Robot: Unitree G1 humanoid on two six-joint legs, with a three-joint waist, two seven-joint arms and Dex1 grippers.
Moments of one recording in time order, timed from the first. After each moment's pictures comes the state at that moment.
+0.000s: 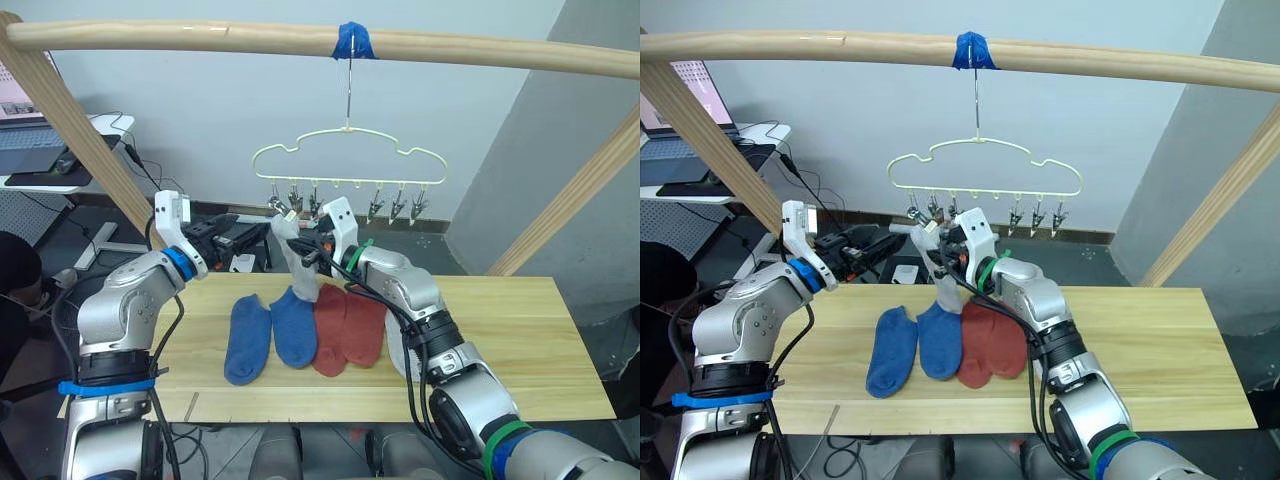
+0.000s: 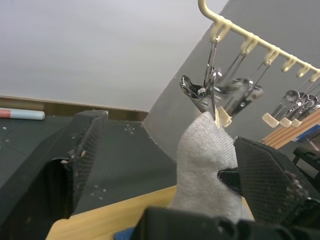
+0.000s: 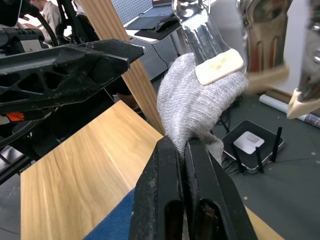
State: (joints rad) left arm -0.44 0.55 0.25 0.07 -0.55 0.63 -0.67; right arm -0.76 0.12 0.14 0.43 0.22 0.51 0.56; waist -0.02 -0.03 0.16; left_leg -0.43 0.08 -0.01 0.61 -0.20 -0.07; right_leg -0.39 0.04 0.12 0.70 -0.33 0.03
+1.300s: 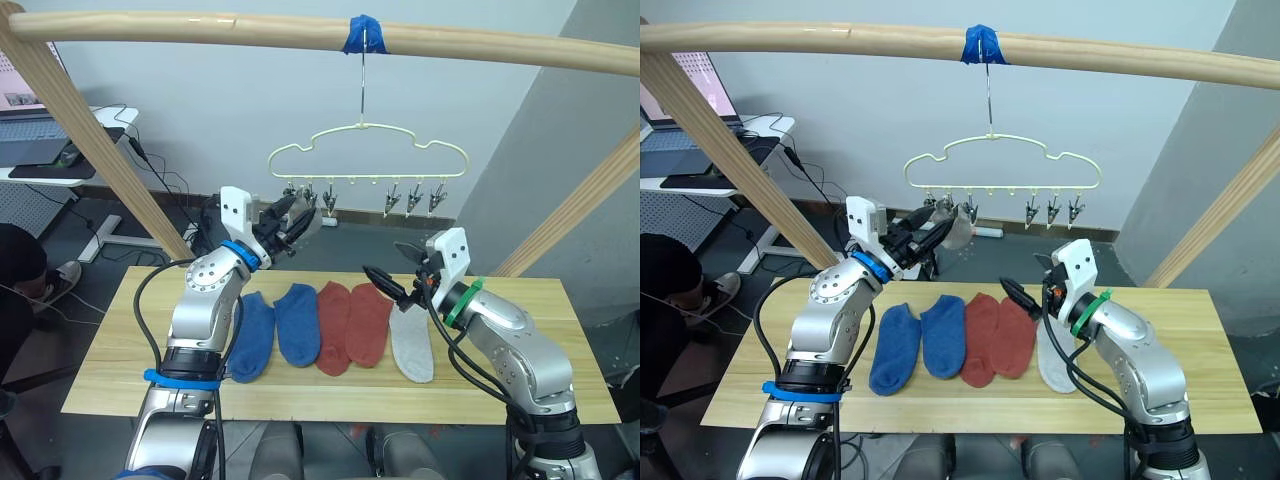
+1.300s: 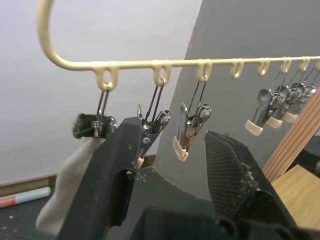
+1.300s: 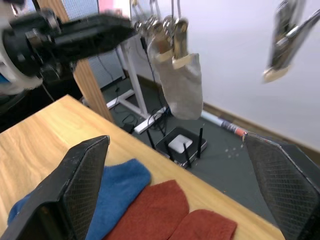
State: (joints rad) left arm -0.49 0.30 0.04 0.14 -0.27 0.13 -0.58; right arm -0.22 -0.26 0.03 -0.42 0.33 0.63 0.52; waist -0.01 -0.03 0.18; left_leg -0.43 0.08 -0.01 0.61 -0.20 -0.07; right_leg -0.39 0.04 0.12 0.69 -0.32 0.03
